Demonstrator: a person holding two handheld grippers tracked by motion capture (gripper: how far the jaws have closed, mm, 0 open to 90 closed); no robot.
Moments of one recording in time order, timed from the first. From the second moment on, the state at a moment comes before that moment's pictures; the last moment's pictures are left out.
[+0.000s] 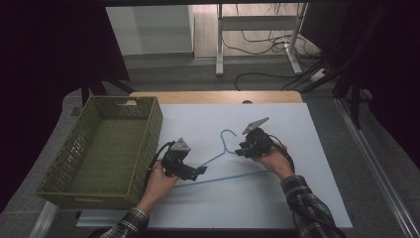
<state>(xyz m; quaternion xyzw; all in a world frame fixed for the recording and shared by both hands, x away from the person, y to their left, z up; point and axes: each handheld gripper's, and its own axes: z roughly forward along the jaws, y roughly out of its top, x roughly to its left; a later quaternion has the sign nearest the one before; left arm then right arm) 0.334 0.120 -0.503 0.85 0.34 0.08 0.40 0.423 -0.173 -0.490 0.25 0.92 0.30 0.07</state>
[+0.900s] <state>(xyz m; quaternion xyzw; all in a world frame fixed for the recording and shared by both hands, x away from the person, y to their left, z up) 0.335 0.114 -0.504 0.85 0.36 0.06 0.39 0.438 -0.165 -0.511 0.18 0.94 0.29 0.06</state>
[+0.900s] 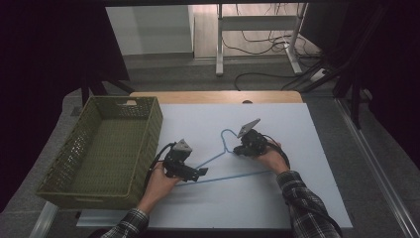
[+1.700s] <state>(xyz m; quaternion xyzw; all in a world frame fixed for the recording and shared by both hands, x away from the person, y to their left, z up) 0.382 0.091 -0.517 0.88 0.34 0.00 0.33 0.422 -0.165 -0.486 0.15 0.93 0.31 0.09</state>
